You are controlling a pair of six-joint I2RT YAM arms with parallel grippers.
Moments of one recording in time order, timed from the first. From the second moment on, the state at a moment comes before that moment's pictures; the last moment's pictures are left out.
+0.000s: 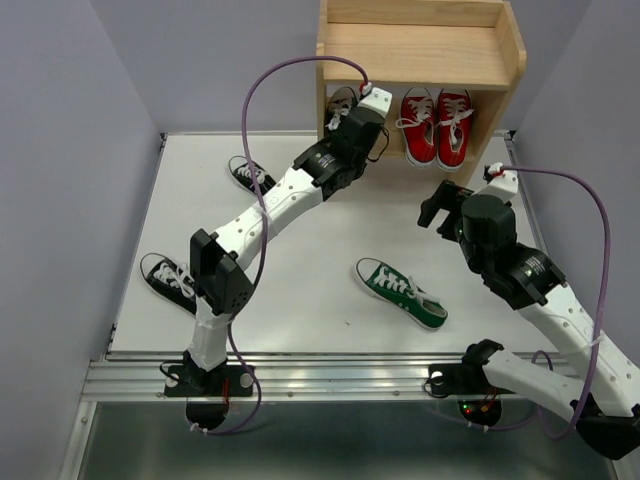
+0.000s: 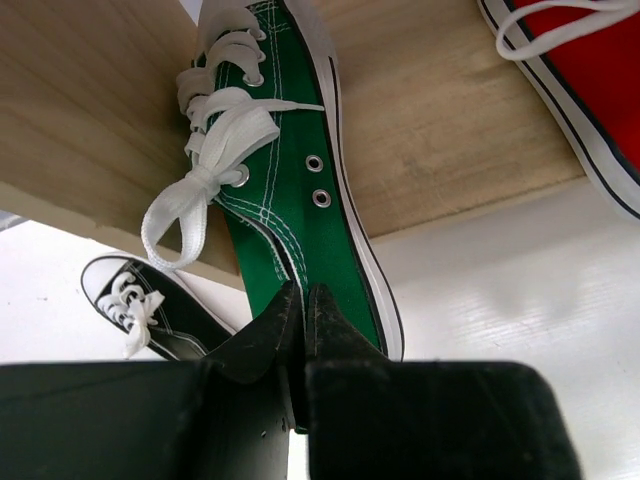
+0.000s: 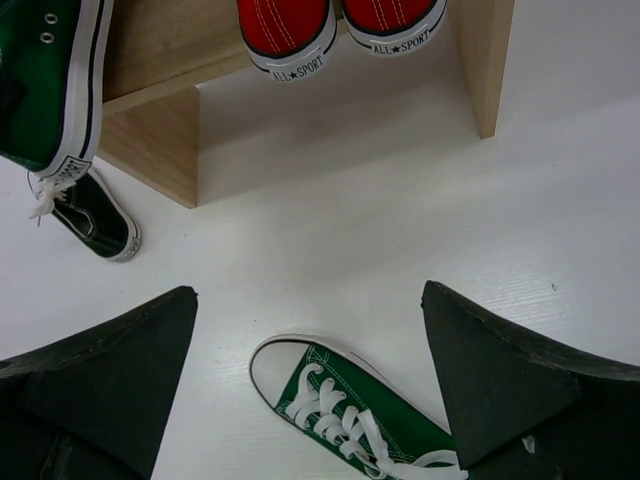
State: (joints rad) left arm -0.82 1.98 2.10 -0.56 -0.57 -0.02; right arm 0.60 0.88 1.09 -0.59 0.61 0.58
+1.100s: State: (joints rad) left arm -0.81 2.12 2.19 -0.47 -0.62 0.09; right arm 0.60 0.90 1.06 -0.59 0.58 0.60
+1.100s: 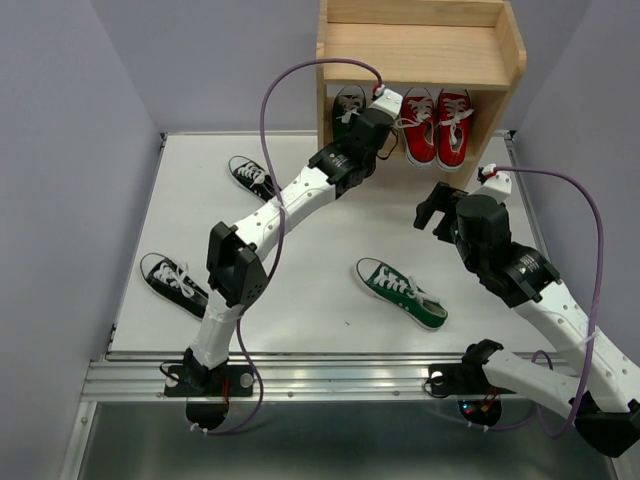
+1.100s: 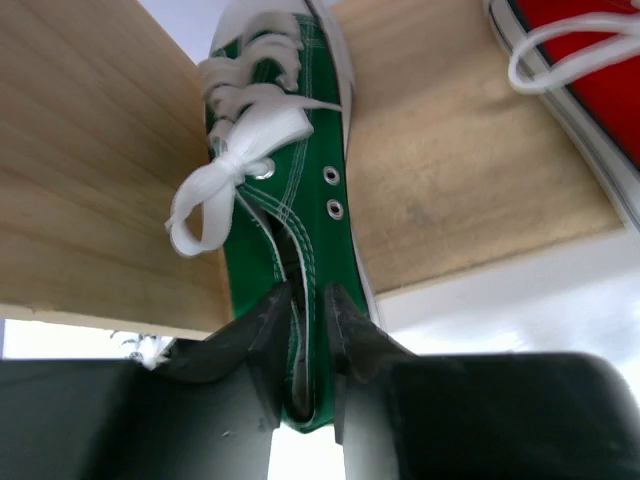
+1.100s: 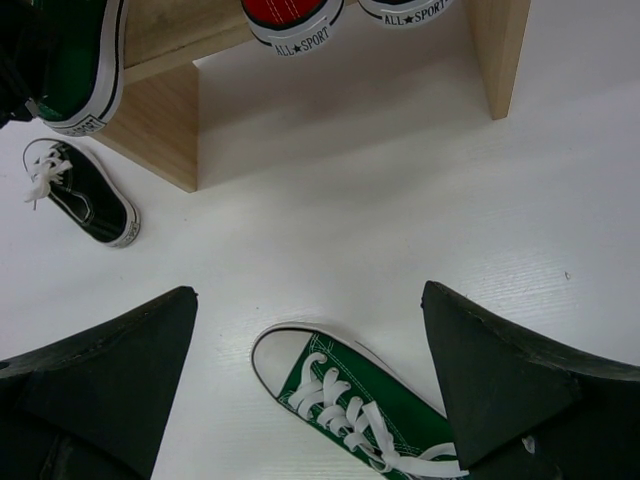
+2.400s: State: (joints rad) left arm -0.99 1.30 1.31 -0.46 -0.57 -0.21; right arm 0.60 1.31 1.00 -0.90 0.13 0.46
